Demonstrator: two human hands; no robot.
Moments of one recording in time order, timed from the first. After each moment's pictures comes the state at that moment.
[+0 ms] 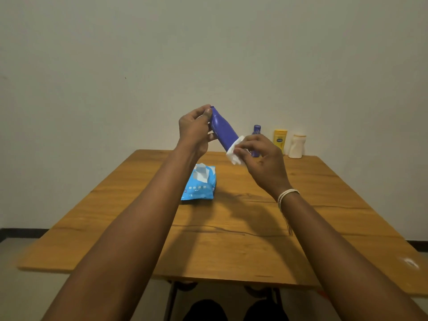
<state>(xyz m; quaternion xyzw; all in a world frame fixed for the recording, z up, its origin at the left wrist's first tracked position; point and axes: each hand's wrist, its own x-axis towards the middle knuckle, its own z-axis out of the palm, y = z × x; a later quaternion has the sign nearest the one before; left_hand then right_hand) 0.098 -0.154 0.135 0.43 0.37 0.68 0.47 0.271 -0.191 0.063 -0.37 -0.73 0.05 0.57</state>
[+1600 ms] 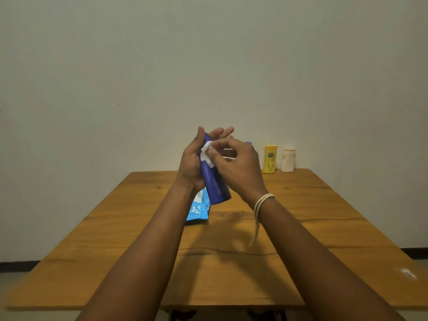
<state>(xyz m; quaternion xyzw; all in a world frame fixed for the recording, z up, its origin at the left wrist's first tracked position) 0.115 -0.180 0.122 0.48 0.14 0.57 0.65 0.225 -0.222 0.117 -0.39 -0.64 0.16 0.64</state>
